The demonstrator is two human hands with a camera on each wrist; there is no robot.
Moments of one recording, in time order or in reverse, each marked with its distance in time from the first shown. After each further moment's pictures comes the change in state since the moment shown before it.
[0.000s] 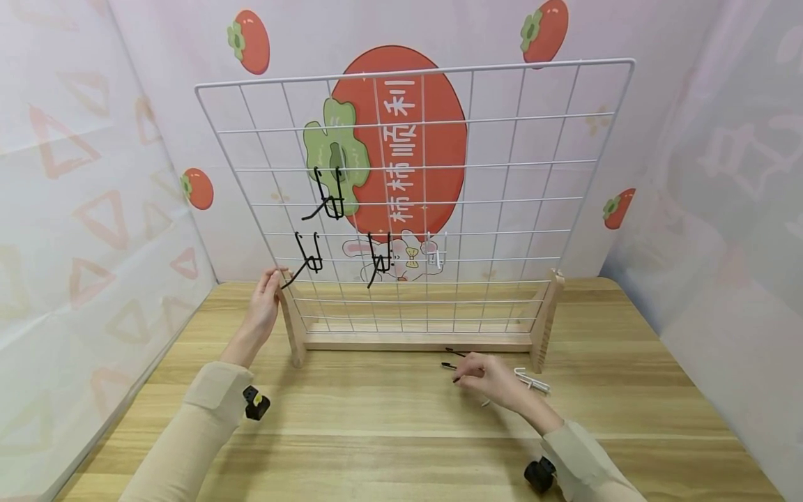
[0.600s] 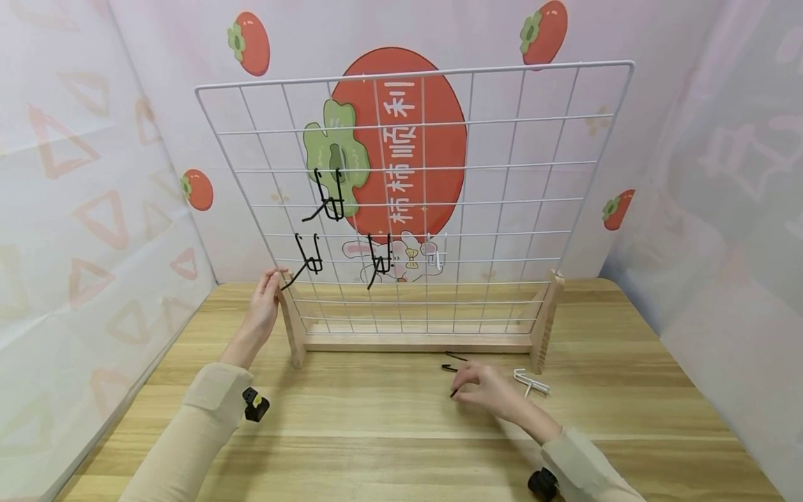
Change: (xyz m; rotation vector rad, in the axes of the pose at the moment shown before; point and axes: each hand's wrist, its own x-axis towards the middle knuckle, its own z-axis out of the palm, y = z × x) left_hand -0.007 0.019 0.008 -0.016 0.007 -0.048; right_hand -0.008 -0.007 0.007 -0.141 -0.069 0.133
